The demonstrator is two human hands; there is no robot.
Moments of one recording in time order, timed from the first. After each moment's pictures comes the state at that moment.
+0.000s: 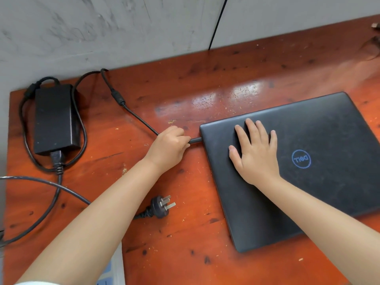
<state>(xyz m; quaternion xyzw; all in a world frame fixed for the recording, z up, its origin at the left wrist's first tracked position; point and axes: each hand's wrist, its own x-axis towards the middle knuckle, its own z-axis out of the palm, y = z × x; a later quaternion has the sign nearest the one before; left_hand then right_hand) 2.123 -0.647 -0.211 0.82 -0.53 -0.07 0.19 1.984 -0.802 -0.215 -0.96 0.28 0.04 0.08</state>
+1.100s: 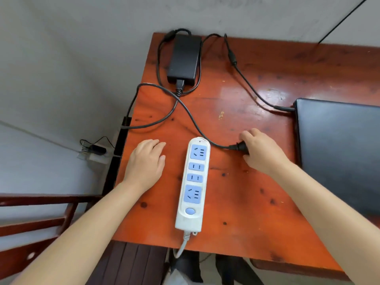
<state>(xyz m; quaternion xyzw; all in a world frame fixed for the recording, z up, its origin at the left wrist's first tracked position) 2.011 -0.365 -0.214 0.97 -0.16 -0.04 0.16 1.992 -0.627 -0.185 -0.98 0.01 0.18 0.09</state>
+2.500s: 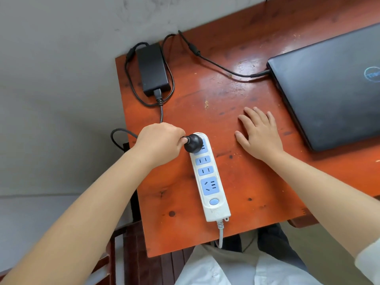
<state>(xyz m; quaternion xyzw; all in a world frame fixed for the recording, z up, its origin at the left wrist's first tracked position) 2.067 -0.415 -0.132 0.89 -0.44 -0.10 -0.07 1.952 -0.615 -0.239 -0.97 0.20 0.00 0.16</state>
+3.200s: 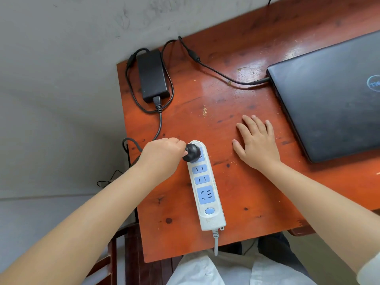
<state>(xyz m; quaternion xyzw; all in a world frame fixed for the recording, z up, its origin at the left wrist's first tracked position) 2.049 -0.424 -0.122 0.86 -0.48 -0.10 -0.13 1.952 -0.614 -0.235 -0.97 0.19 0.01 0.16</state>
